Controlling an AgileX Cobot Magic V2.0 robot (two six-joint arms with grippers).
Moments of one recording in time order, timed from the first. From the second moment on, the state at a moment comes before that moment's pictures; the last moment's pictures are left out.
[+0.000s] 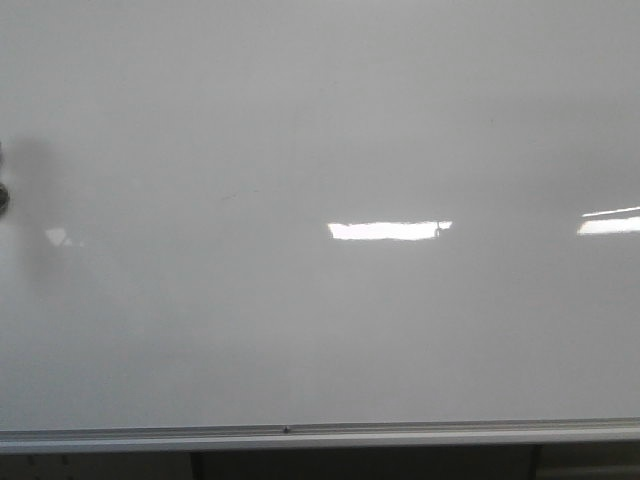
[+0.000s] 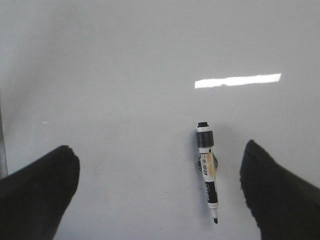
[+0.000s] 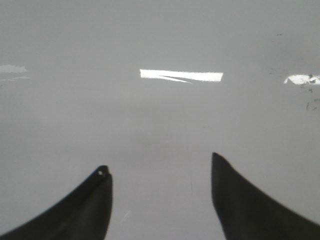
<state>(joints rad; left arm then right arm) 0.02 0.44 -0.41 0.15 0.22 -0.08 0.01 0.40 -0.51 -0.02 0.37 0.02</state>
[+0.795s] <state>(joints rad) -0.13 1.26 -0.60 0.02 0.09 -0.08 0.01 0.40 -0.51 -0.02 0.37 0.02</state>
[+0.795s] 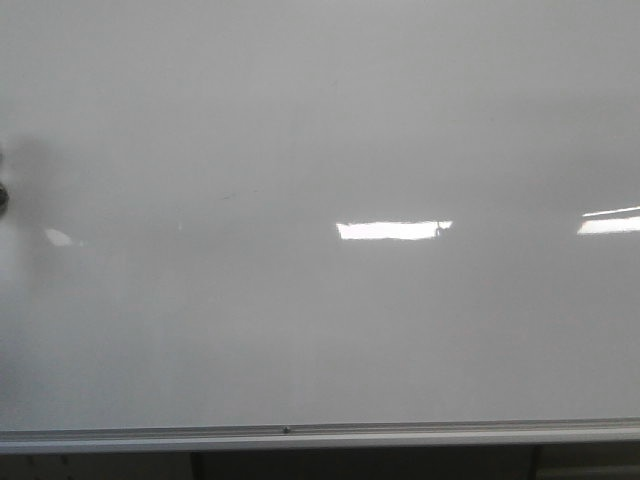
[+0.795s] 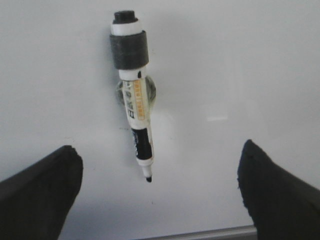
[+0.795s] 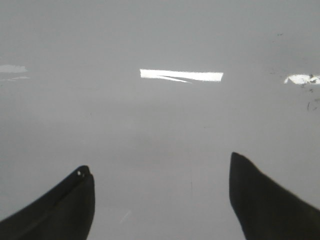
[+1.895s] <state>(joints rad) -0.13 1.60 -0.62 -0.06 -0.21 -0.08 0.01 0.40 -0.51 -0.02 0.37 0.02</state>
